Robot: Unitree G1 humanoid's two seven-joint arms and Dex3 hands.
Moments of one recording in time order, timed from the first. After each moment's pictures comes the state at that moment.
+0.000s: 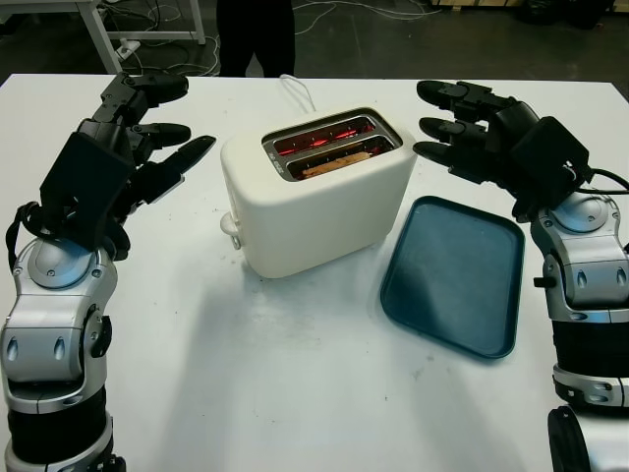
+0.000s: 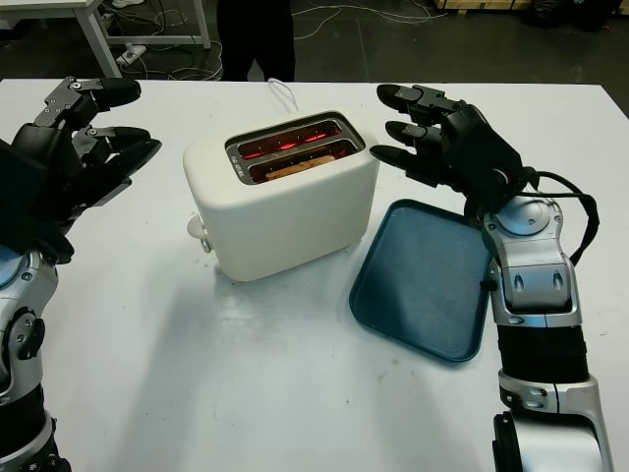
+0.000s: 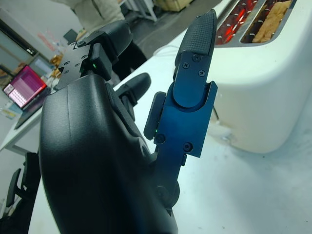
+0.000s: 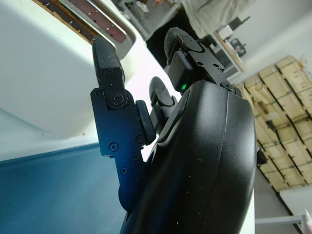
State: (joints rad) left arm -0.33 0.31 0.17 -0.59 -0.08 0.68 -0.13; right arm -0.53 -0.44 -0.08 -0.03 0.02 0.35 0.37
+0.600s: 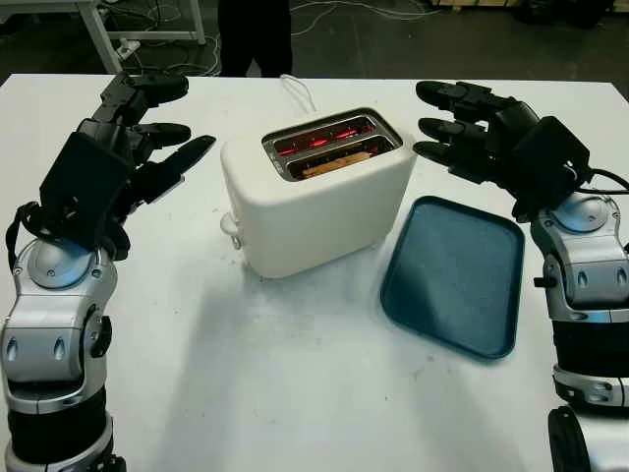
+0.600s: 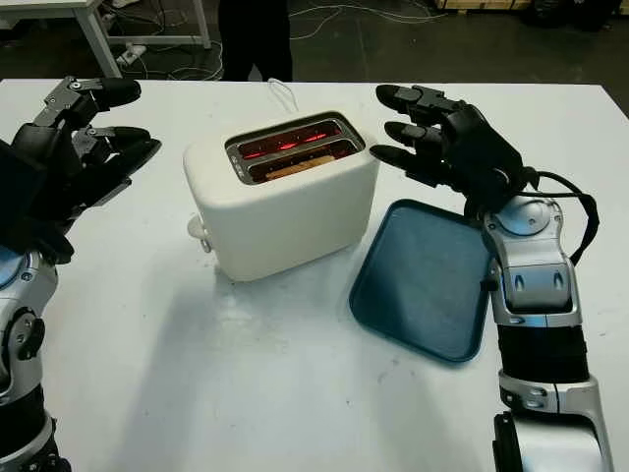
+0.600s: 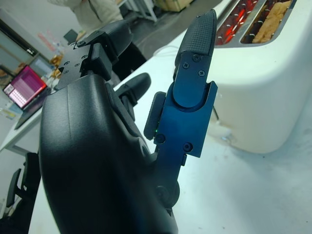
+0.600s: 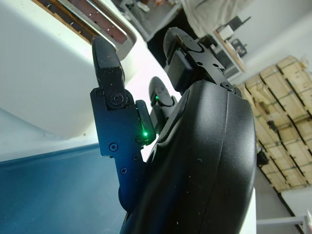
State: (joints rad) left arm -0.33 0.31 0.17 -0.59 -0.08 0.68 -0.13; right arm -0.53 -0.44 -0.08 -0.02 0.02 0.34 0.37
